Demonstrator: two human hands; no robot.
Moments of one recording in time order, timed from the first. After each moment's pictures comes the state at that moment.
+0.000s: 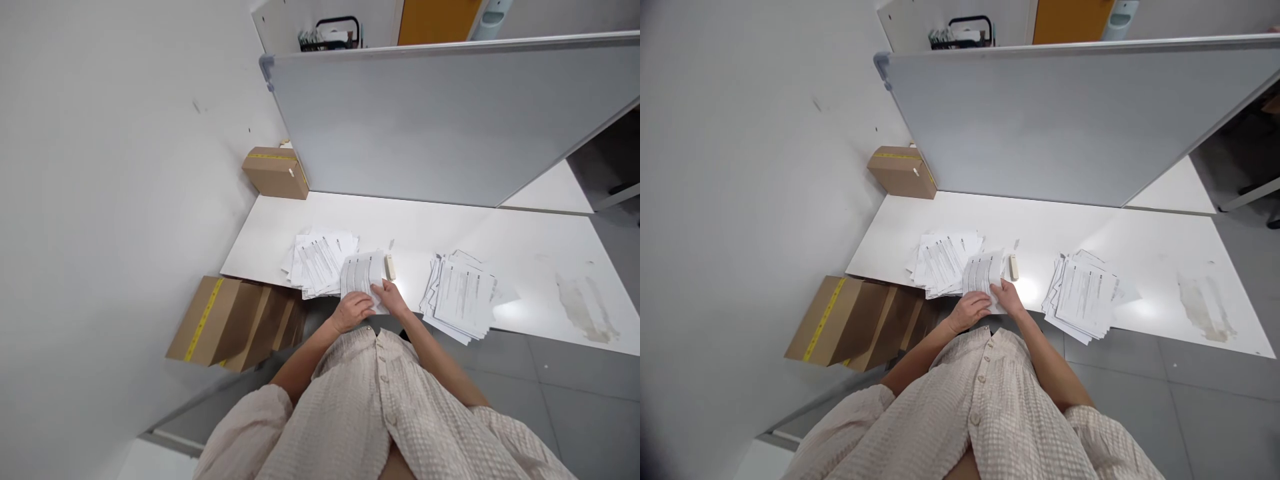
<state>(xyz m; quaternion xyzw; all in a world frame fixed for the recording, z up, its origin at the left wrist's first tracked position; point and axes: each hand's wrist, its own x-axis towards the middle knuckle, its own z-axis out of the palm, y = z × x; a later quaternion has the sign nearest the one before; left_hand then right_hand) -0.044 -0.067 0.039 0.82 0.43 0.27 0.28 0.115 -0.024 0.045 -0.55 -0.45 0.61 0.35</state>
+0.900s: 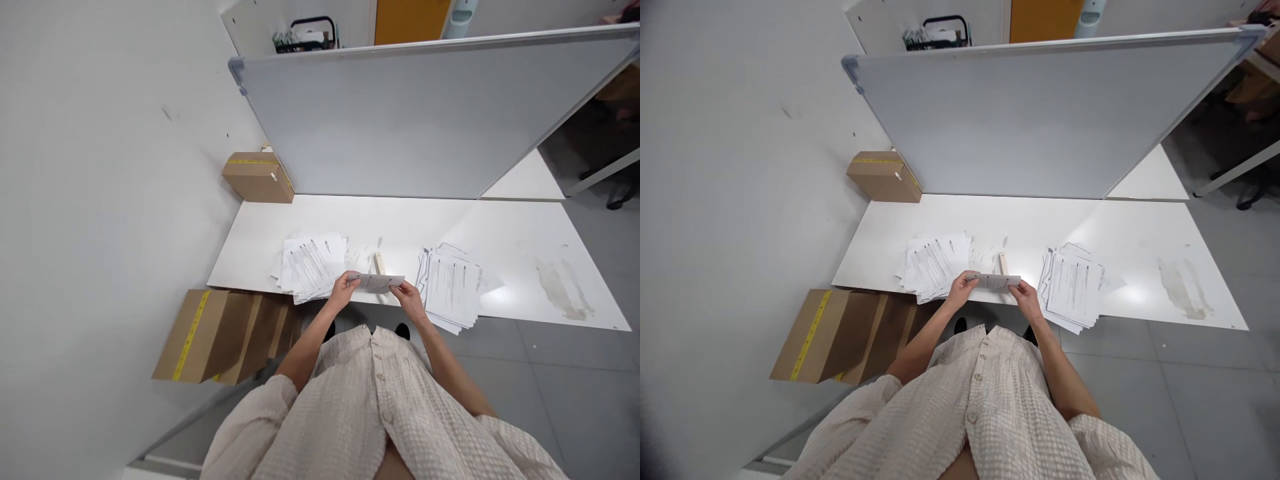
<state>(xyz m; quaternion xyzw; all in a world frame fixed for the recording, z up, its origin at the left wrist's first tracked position) -0.024 -0.015 0.032 0.51 0.49 0.44 0.55 0.185 -0.038 0.022 -0.55 -0.44 0.55 0.46</state>
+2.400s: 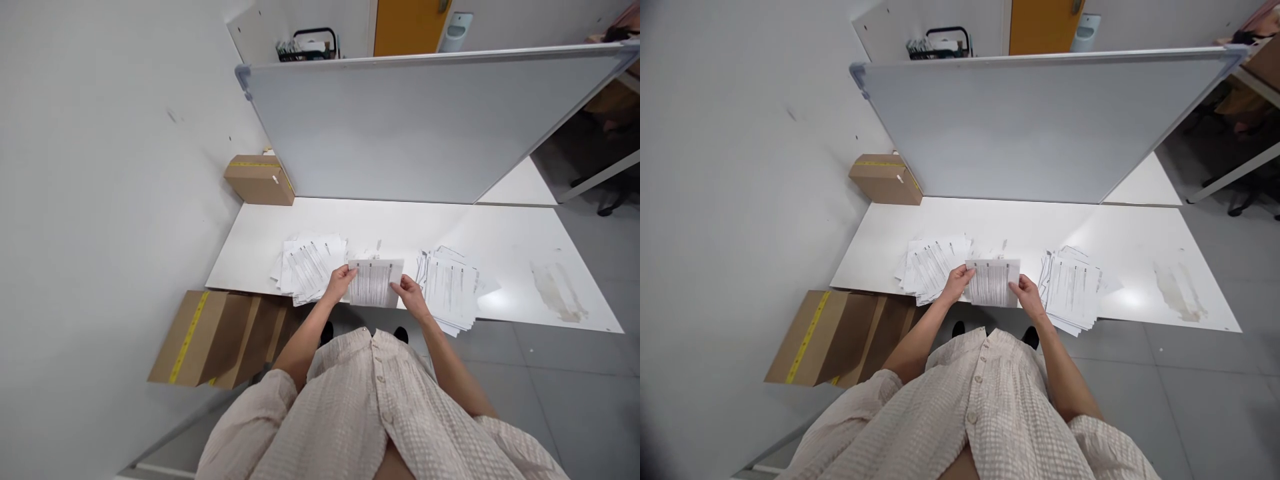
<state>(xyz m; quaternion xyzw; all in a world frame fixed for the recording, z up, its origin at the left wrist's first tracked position) -0.027 0.006 0.055 0.43 0.46 0.46 0.63 0.191 -0.029 0.041 -0.55 -0.43 0.56 0.44</state>
